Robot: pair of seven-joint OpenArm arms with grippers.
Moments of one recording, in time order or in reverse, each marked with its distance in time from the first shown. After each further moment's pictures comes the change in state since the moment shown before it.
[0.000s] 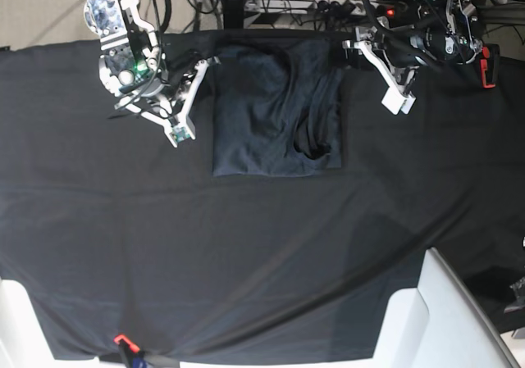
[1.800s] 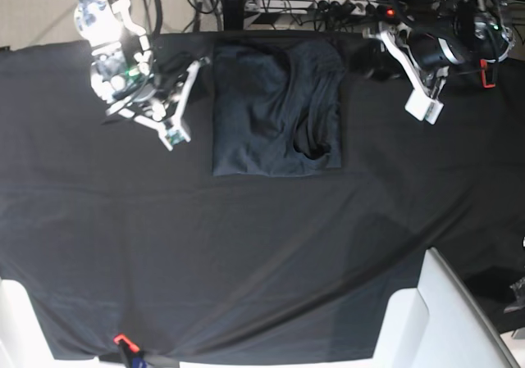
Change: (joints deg) left arm 7.4 -5.3 -0.6 17.8 -9.5 0.0 -0.2; right arm 0.8 1.3 -0.1 1.8 0.6 0.7 -3.5
